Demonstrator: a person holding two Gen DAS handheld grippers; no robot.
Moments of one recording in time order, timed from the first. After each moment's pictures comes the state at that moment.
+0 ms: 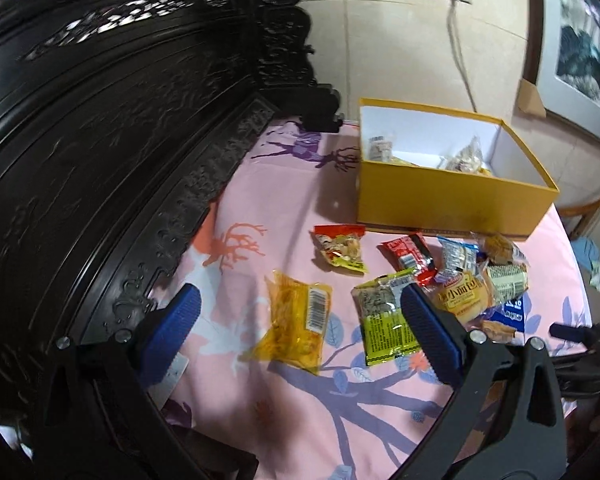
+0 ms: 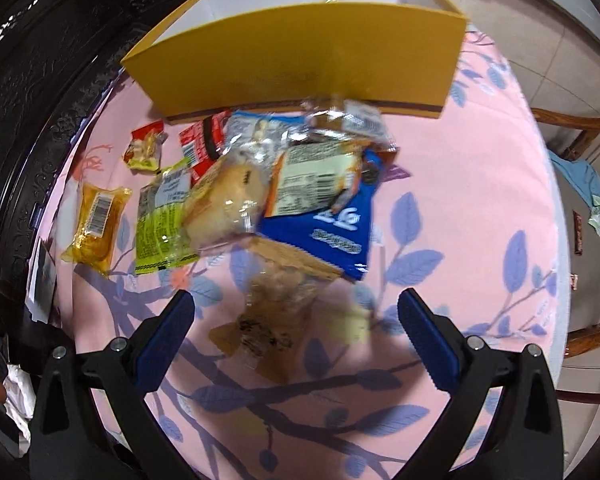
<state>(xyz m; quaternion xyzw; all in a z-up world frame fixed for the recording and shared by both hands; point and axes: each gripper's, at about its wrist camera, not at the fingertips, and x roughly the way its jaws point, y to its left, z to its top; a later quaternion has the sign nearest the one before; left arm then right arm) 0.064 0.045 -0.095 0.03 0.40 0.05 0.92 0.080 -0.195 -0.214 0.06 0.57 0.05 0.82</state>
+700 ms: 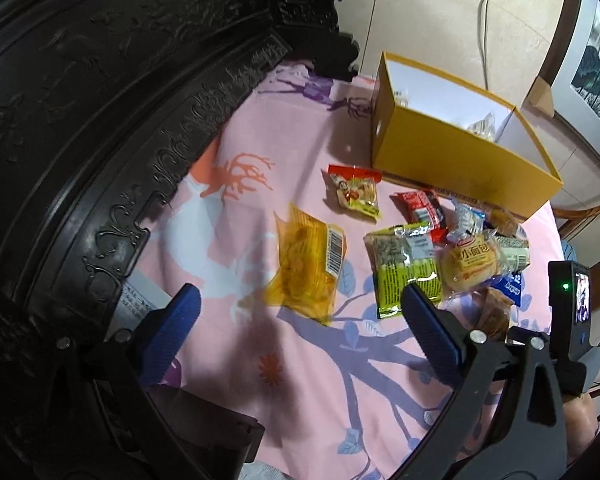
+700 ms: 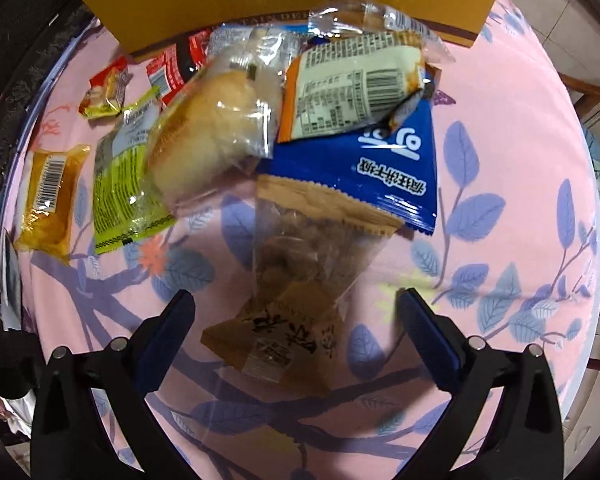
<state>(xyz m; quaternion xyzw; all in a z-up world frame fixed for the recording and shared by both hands) 0.063 0.089 -0.132 -0.04 0.48 0.02 0.88 0.093 -0.161 -0.270 0.06 0.63 0.00 0.78</state>
